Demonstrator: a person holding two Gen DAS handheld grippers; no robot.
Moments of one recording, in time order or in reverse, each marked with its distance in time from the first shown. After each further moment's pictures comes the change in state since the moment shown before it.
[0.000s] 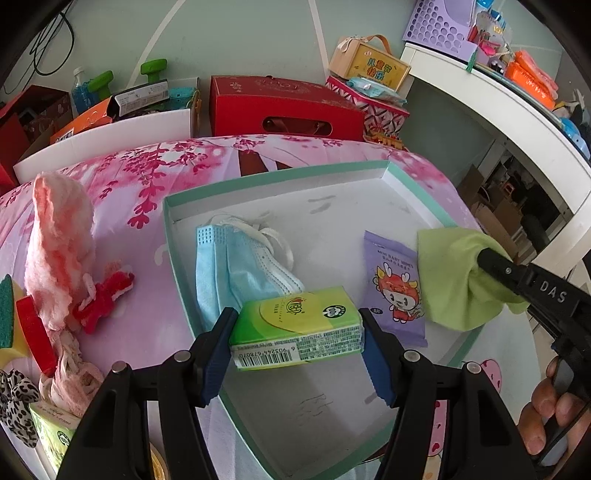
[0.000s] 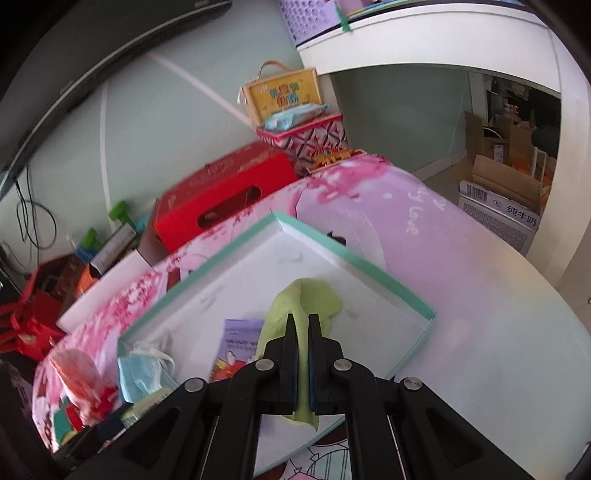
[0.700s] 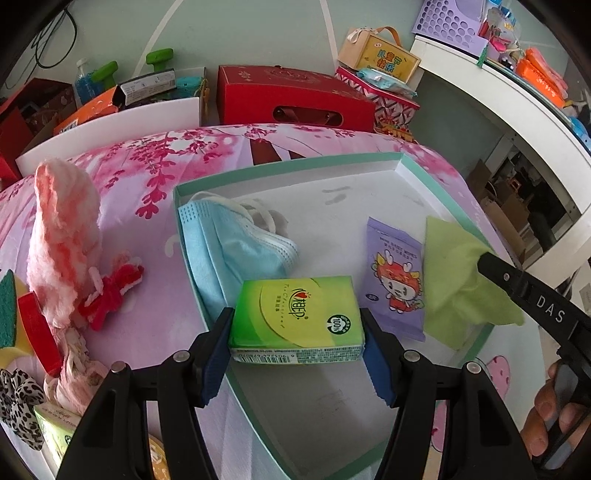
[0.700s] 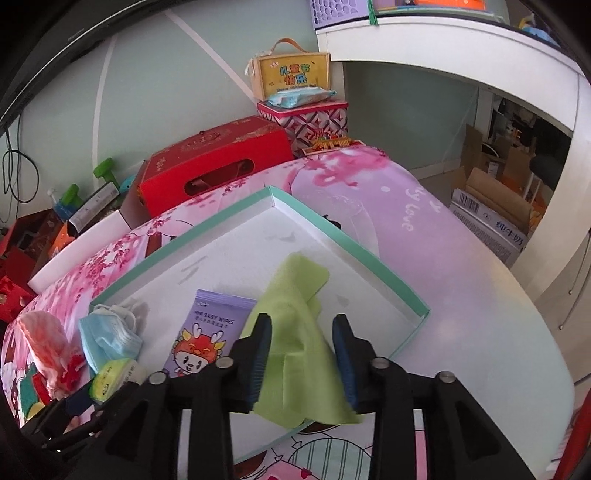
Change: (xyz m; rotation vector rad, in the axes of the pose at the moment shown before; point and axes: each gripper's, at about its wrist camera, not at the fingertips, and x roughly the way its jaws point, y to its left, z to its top) left arm 0.007 0.009 -0.001 -0.007 0.040 0.028; right arm 0.003 0.017 -0.002 -0.124 0.059 -0.109
